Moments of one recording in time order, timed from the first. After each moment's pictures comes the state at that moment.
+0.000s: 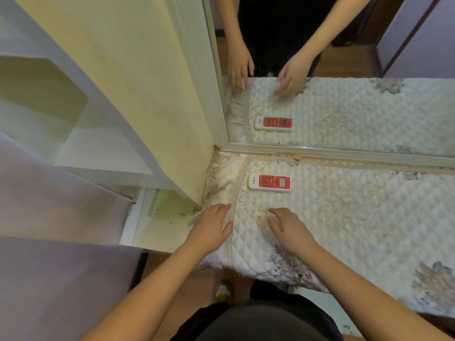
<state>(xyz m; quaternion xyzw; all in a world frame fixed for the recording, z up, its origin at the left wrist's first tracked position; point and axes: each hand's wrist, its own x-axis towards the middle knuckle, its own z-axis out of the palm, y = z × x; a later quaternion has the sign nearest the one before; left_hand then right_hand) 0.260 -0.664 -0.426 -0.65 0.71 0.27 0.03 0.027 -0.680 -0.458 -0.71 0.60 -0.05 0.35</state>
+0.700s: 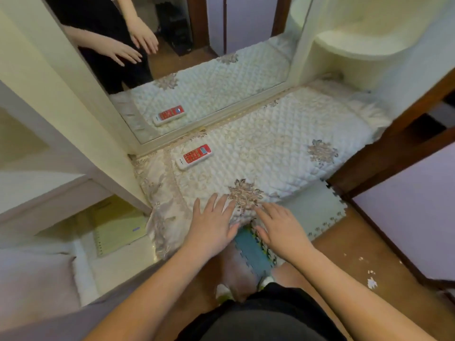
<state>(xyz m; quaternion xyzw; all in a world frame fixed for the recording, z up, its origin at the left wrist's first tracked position) 0.222 -0.571 -0.398 -0.33 0.94 0.08 0.11 0.056 -0.453 -0.420 -0.62 0.78 -0.01 0.10</state>
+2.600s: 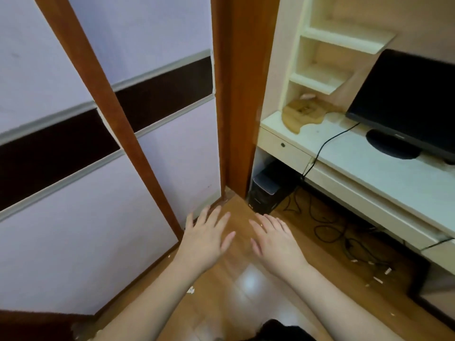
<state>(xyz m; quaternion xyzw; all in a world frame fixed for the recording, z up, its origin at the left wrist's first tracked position) -0.317 0.120 -0.338 0.53 0.85 -0.01 0.07 -0.166 0.240 -0.351 0.28 0.96 -0.06 -0.01</state>
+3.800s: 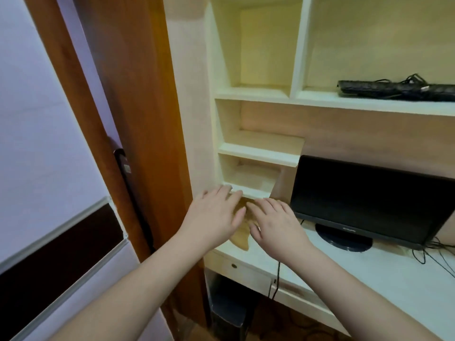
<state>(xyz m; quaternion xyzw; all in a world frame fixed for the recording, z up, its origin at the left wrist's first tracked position) -0.434 0.565 -0.142 0.70 0.70 0.07 -0.15 -0.277 0.629 -0.184 0.40 0.89 0.10 -0.18</state>
